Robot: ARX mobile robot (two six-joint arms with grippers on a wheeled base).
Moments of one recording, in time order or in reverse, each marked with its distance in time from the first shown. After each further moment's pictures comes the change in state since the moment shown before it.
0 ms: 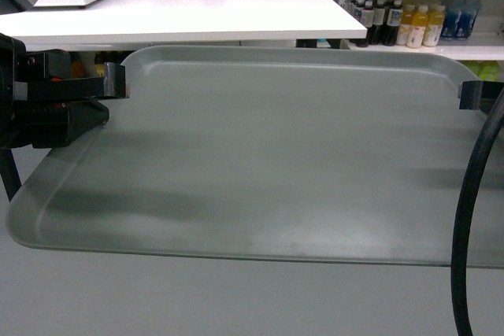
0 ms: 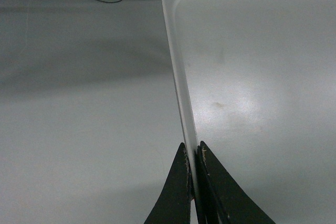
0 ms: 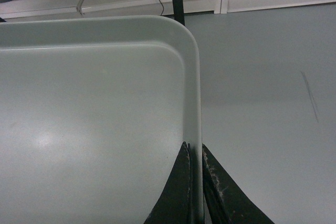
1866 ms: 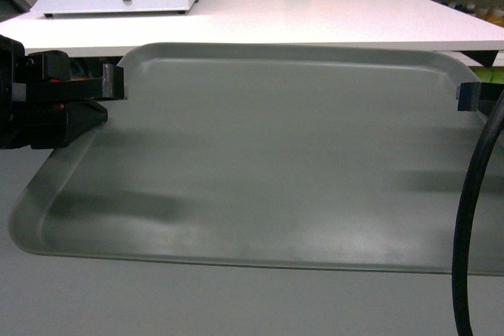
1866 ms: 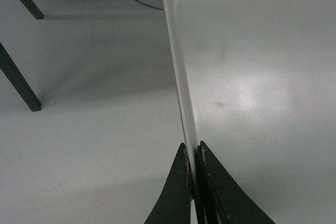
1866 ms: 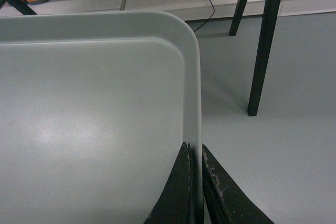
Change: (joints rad) left arm 0.003 0.000 0.000 -0.001 0.000 0.004; right arm 0.005 0.000 0.000 -0.001 0.001 -0.002
